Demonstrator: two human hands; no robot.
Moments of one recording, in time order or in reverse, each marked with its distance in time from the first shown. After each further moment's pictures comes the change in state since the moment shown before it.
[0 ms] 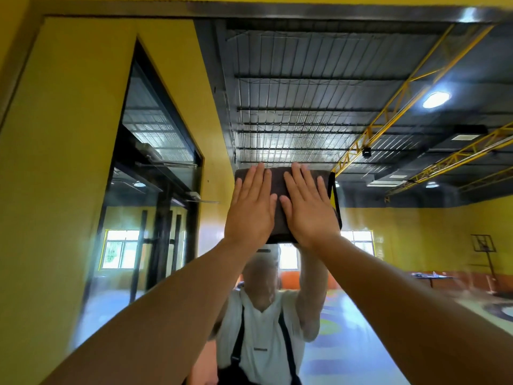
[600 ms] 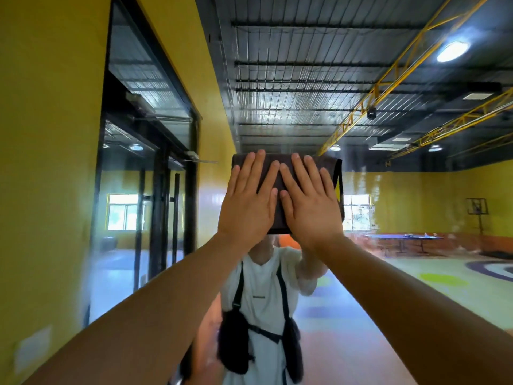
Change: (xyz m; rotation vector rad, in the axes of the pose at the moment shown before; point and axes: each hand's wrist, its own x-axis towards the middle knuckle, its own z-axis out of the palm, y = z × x) left_hand -0.105 0.007 0.027 0.133 0.024 0.091; right_hand -0.111 -0.009 0.034 -0.079 0.115 -0.023
